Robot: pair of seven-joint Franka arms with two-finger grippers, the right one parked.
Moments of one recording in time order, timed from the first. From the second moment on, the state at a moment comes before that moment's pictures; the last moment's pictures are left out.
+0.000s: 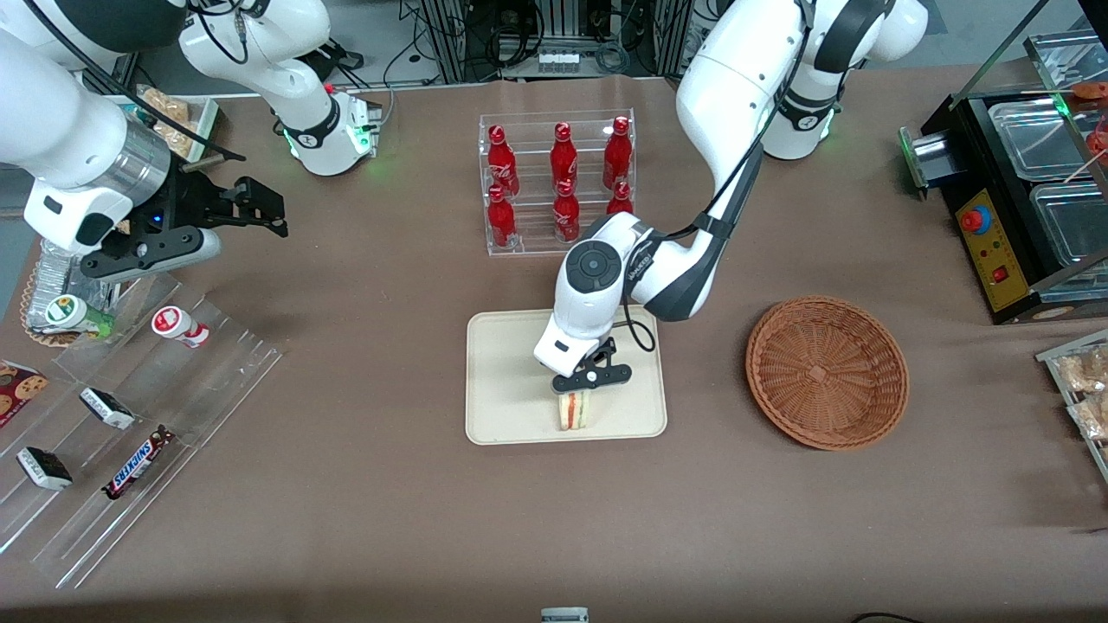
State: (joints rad) arm -0.78 0.76 0.07 -1.44 -0.08 2.30 -0.86
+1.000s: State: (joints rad) arm -0.82 0.54 0.15 -1.43 -0.06 2.15 -0.81
